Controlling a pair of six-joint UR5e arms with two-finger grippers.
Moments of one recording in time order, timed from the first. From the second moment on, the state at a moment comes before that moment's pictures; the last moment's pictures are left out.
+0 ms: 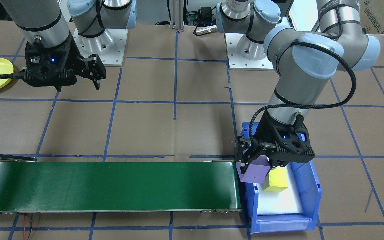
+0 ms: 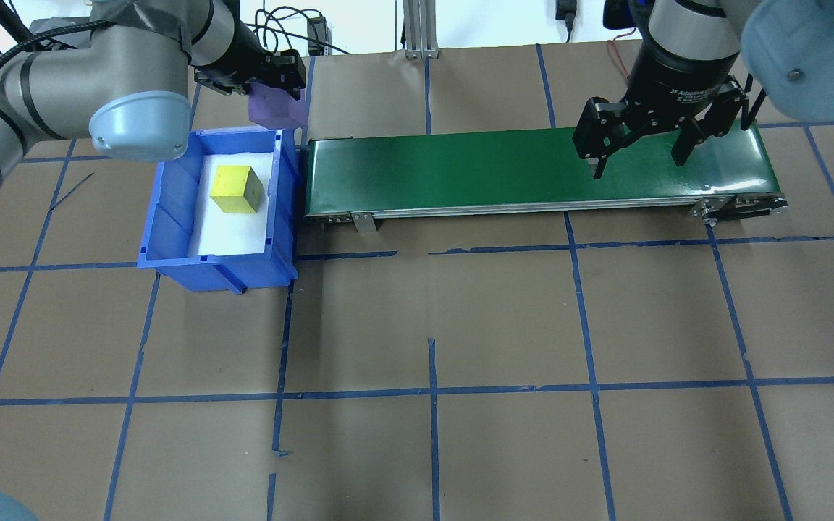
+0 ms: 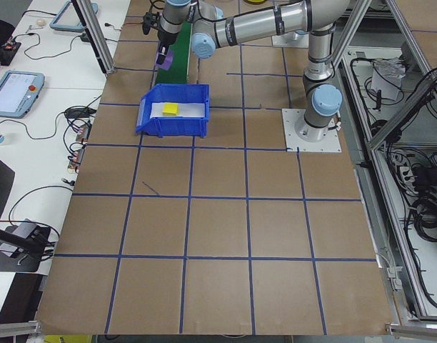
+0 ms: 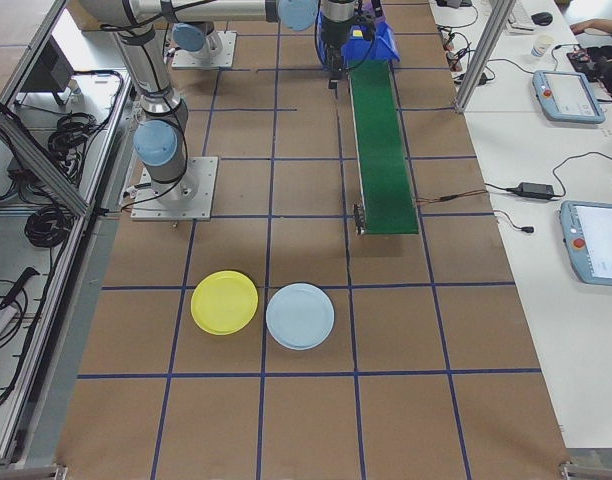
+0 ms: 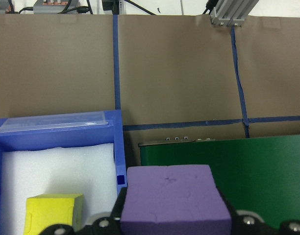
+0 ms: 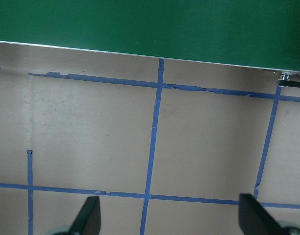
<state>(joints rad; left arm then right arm) -1.59 -1.87 -1.57 -0.89 1.44 0.02 1.60 -1.53 1.53 -1.53 -1.61 -0.08</state>
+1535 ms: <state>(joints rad) -1.68 -1.97 -1.59 -0.88 1.57 -0.05 1.59 -1.53 1.54 -1.54 -1.61 -0.08</state>
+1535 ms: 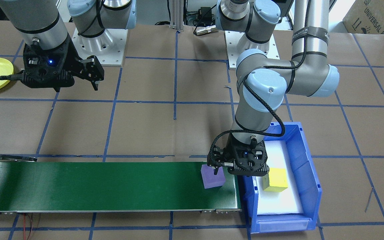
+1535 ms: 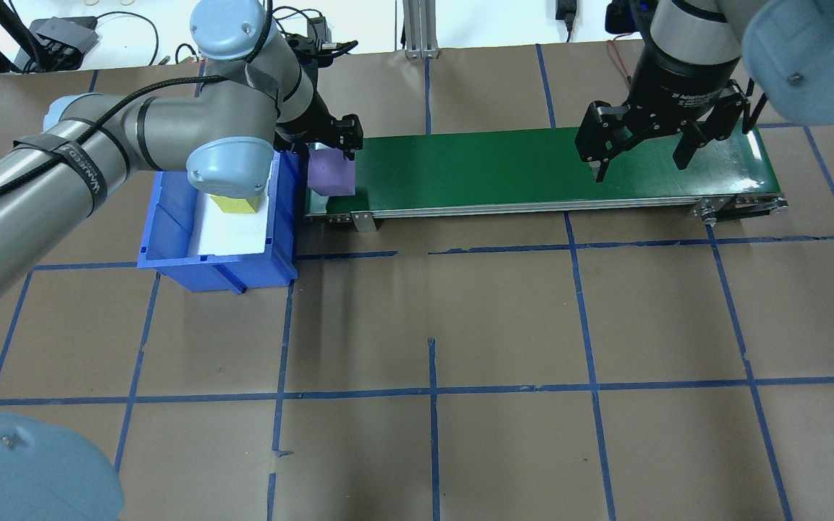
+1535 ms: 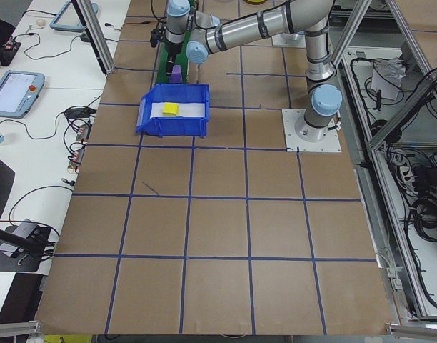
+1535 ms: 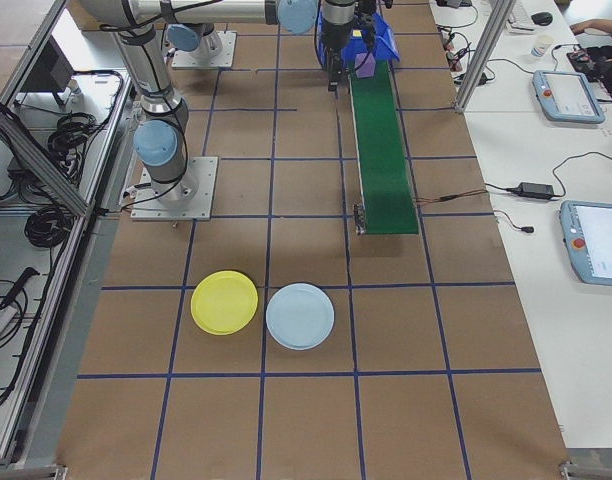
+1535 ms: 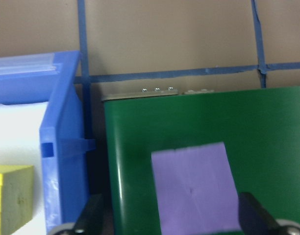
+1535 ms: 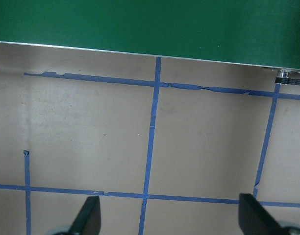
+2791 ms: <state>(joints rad) -1.38 -1.91 -1.62 -1.03 1.57 0.17 1.18 -1.51 1.54 -1.53 -1.36 -0.24</state>
